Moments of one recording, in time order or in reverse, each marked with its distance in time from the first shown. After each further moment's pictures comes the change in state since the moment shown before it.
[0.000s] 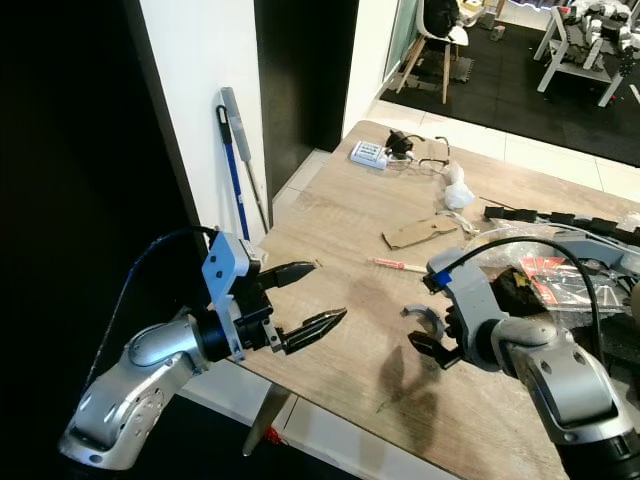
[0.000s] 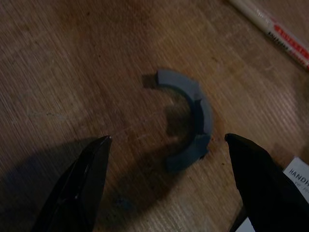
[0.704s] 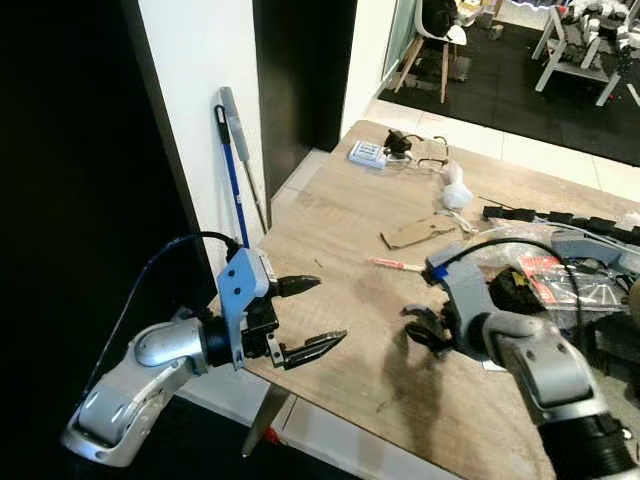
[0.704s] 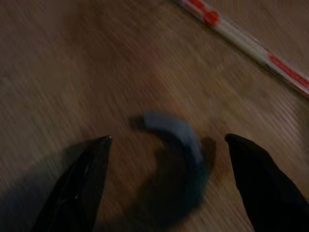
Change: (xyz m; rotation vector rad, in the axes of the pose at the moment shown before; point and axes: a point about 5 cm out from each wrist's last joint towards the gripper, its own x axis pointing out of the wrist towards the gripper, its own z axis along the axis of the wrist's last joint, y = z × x) left arm 0.002 0.002 -0.008 0.096 0.080 -0.030; right arm 0.028 -0.006 0.008 0.052 -0.081 0.008
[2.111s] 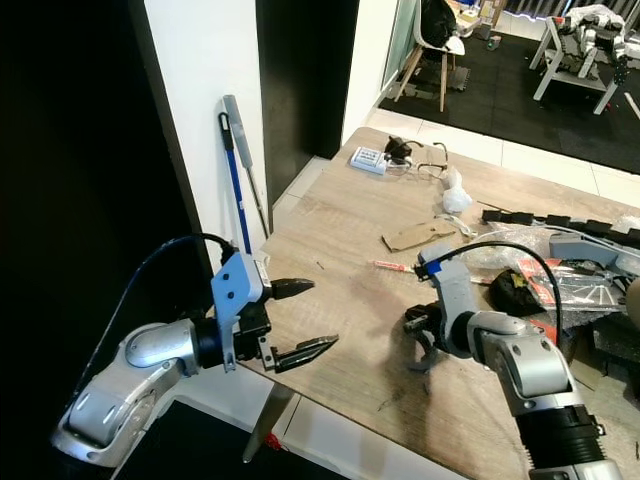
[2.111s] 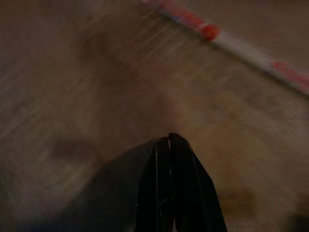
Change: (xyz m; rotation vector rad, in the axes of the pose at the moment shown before) left arm -0.012 0.007 -0.002 0.023 0.035 -0.002; right arm 0.004 -0.004 0.000 0.119 -0.046 0.004
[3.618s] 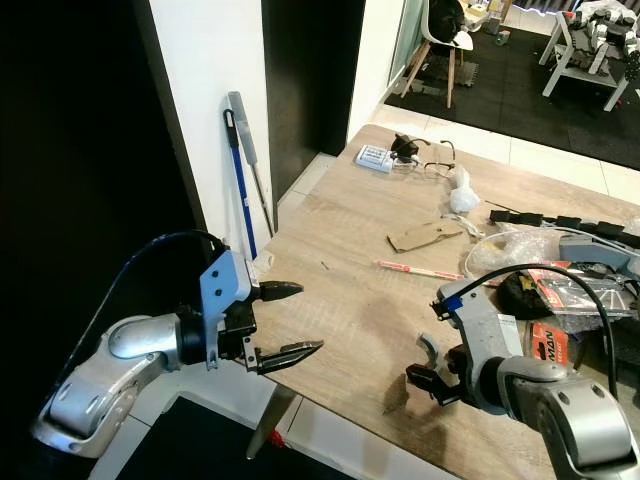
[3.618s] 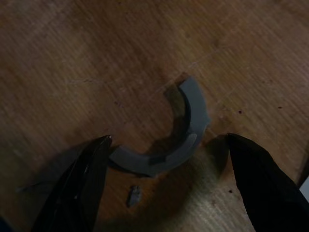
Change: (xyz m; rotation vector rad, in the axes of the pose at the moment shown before) left arm -0.009 0.006 0.001 0.010 0.050 -0.060; right arm -0.049 0.025 -0.033 0.037 0.189 -0.021
